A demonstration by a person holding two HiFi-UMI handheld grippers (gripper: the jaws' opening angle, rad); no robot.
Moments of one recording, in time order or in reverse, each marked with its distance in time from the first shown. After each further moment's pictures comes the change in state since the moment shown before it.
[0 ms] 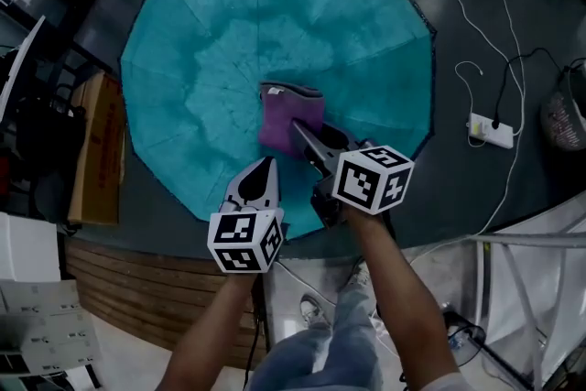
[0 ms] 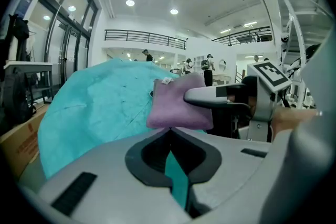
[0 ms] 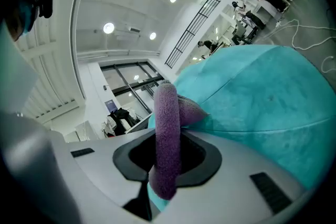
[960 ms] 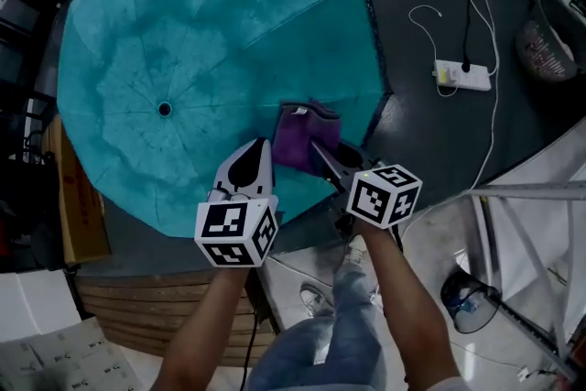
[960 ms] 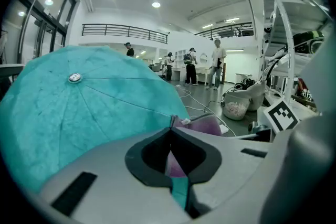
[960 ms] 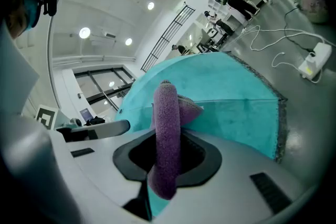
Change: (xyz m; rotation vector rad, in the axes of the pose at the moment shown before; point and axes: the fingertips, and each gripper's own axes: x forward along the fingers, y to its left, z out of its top) left arm 0.087 -0.116 -0.021 0.111 0.057 -0.180; right arm -0.138 -0.154 -0.054 0.130 -0.059 -0.249
